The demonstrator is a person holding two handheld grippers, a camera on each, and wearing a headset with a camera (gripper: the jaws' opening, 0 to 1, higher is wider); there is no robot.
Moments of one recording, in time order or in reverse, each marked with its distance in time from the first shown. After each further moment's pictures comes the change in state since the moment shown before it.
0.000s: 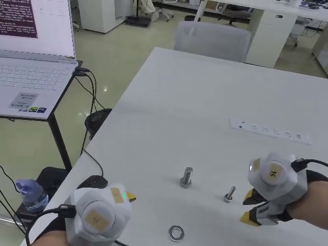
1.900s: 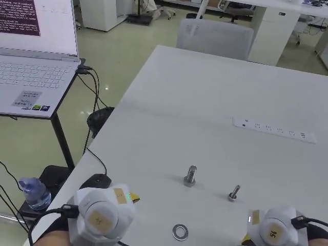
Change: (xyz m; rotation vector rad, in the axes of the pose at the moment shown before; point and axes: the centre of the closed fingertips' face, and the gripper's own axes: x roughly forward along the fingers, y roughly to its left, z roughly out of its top) left arm -0.002 -0.002 -0.002 0.005 0.001 -0.018; right arm 0.052 0.063 -0.029 0.005 -0.006 0.043
